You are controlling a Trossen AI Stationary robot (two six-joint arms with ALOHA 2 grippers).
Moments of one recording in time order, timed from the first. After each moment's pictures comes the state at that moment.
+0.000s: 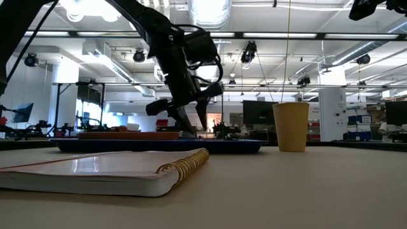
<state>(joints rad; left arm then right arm) 0.24 1.90 1.31 -0.44 -0.26 -1.03 0.28 0.05 0.28 0.06 0.08 -0.25</state>
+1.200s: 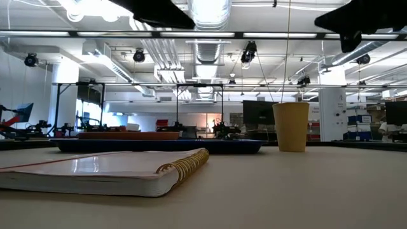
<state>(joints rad) -0.19 1.33 0.93 -0.03 -0.28 0.25 0.28 0.34 0.31 0.01 0.48 0.08</state>
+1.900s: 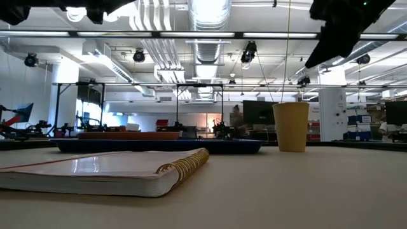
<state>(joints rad) -0.19 0.73 0.40 0.63 -0.51 0.29 0.10 0.86 0.76 -0.72 0.45 0.41</state>
